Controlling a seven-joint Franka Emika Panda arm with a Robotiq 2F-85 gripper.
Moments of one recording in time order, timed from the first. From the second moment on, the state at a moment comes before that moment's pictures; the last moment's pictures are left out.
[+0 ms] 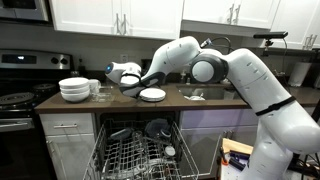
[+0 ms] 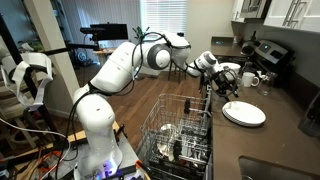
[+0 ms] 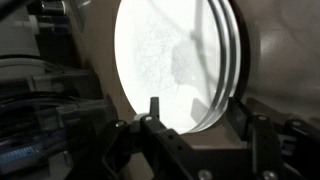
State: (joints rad) arm 0.08 0.80 -0.16 -1.22 -0.84 1.82 0.36
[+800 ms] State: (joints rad) arm 0.09 0.80 -0.16 -1.21 -0.84 1.79 0.36
